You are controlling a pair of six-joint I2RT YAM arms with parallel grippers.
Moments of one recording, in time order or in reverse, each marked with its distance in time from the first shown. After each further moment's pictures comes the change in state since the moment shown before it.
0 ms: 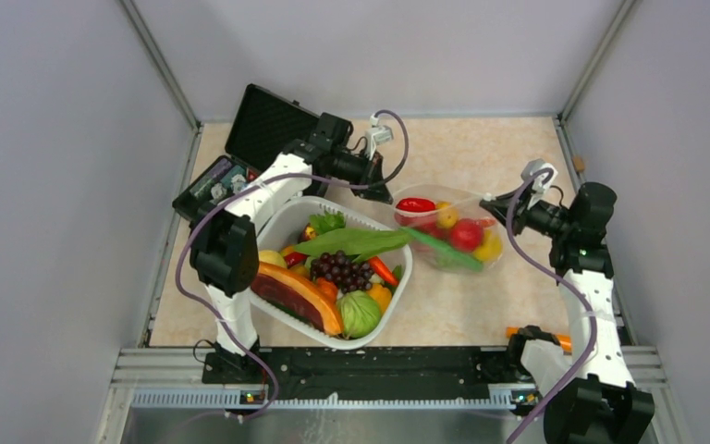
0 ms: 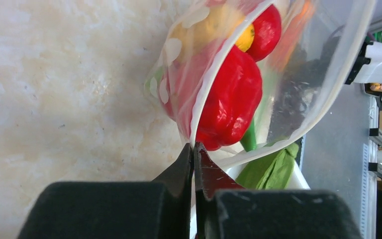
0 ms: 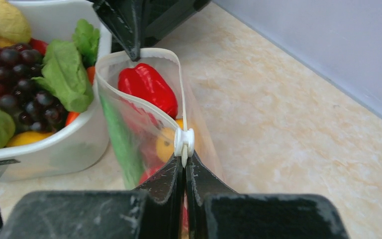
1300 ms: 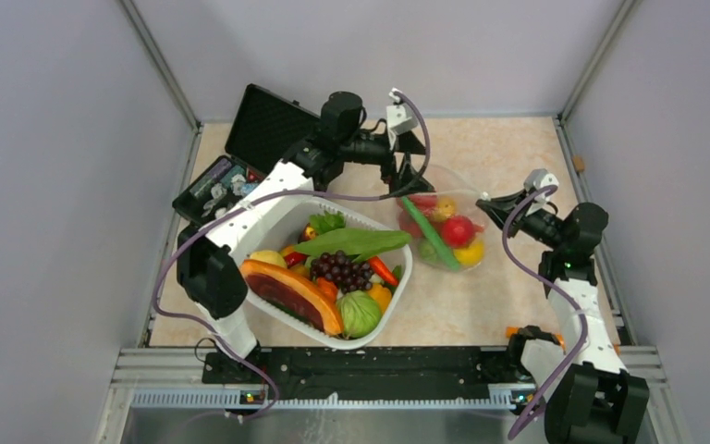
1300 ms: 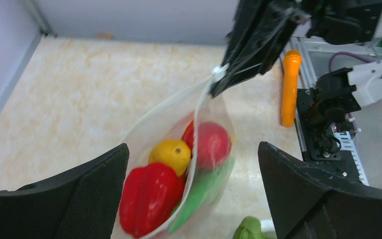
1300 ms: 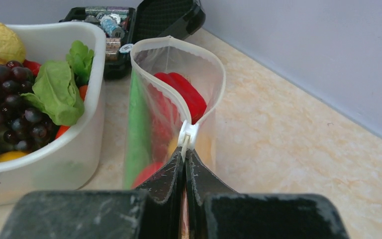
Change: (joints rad) left arm -0.132 -0.157 0.072 0.329 -0.051 0.054; right arm 0.002 0.008 -0.220 0.581 0.038 0.305
